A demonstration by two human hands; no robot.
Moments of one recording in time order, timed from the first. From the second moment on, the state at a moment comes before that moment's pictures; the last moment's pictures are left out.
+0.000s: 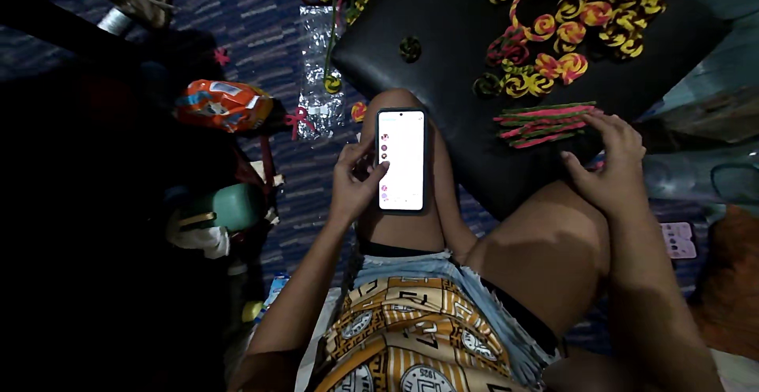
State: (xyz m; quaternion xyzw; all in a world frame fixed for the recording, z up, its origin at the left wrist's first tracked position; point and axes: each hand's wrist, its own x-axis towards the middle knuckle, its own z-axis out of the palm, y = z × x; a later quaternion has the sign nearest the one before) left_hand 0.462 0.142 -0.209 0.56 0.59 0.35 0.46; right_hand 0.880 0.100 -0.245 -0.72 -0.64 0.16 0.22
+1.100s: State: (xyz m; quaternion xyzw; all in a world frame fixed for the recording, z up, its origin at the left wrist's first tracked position) left_hand 0.442 0.132 -0.220 0.67 0.49 0.27 0.49; right_hand 0.878 0.101 -0.240 -0.72 -0.64 0.16 0.21
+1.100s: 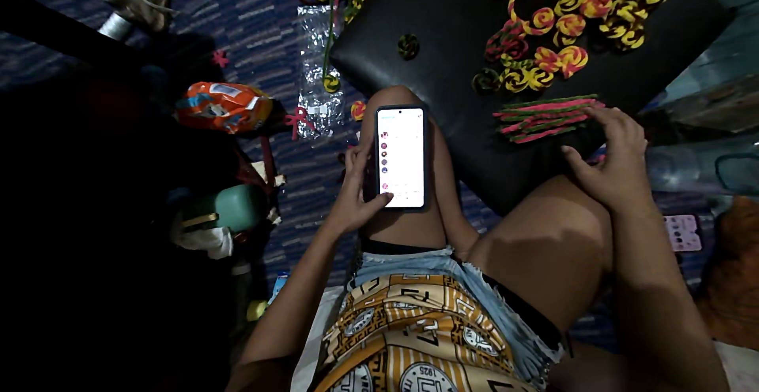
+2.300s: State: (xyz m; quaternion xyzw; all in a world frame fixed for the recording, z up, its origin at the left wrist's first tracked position) left_hand 0.453 0.136 -0.220 0.67 0.51 0.31 0.45; right_hand 0.880 0.101 -0.246 -0.70 -0.66 0.15 0.23
